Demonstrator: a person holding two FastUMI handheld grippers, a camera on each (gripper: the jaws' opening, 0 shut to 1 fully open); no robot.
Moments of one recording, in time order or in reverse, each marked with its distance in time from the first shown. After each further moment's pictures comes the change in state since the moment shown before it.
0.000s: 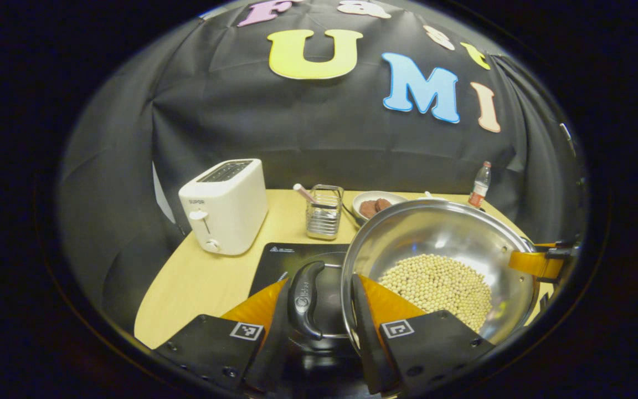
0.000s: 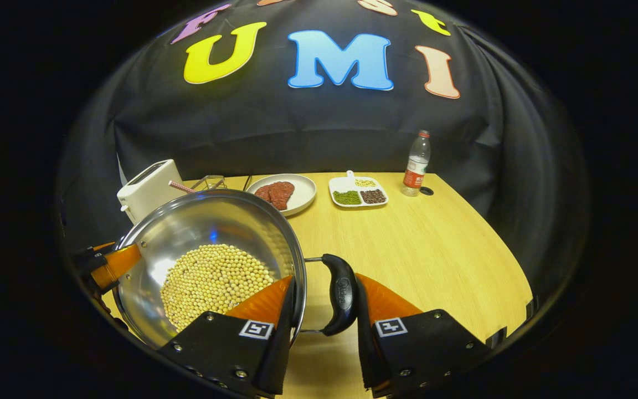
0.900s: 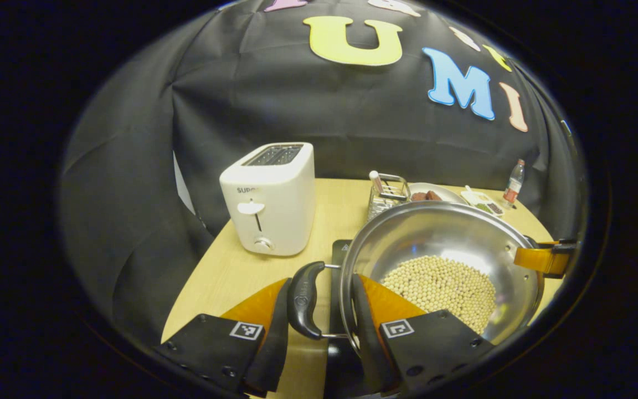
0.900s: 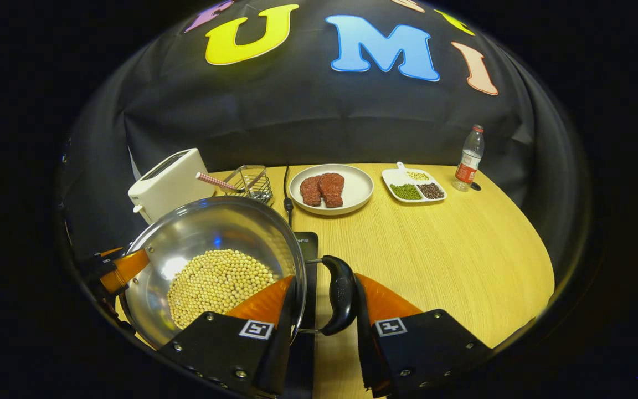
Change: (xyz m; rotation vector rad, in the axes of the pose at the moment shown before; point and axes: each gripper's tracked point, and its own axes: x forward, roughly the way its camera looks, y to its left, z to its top) left arm 0.037 0.111 -0.019 -0.012 0.048 0.072; right arm 0.048 0.098 0.001 -0.002 0.048 0.088
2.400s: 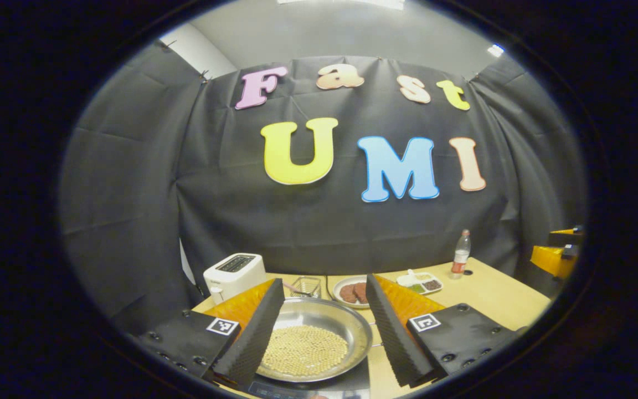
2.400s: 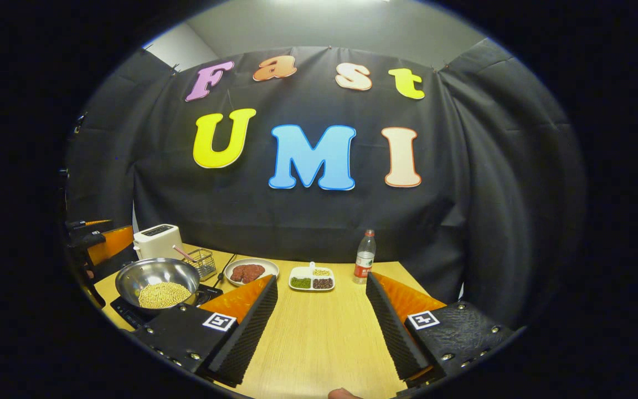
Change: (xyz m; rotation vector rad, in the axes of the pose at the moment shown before) left arm -0.222 -0.238 0.132 0.052 -0.518 0.041; right arm -0.228 -0.252 0.087 -0.097 -0.557 -0.085
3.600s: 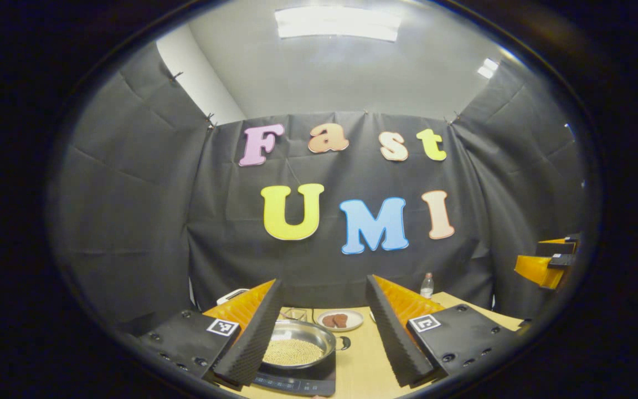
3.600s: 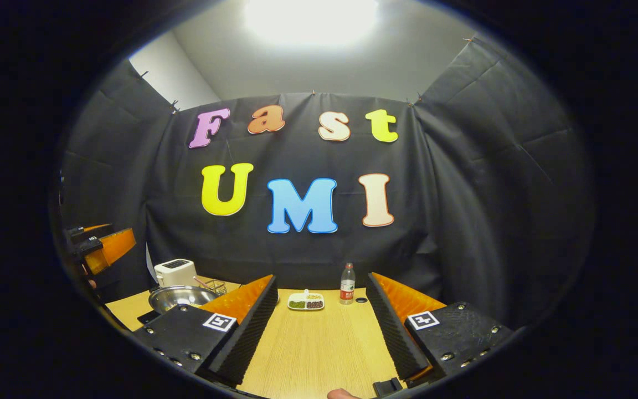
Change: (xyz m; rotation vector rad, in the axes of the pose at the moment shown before) left arm -0.175 -0.021 0.101 -0.028 -0.234 -0.021; right arm -0.146 -0.016 0.072 0.034 -0.191 -0.034
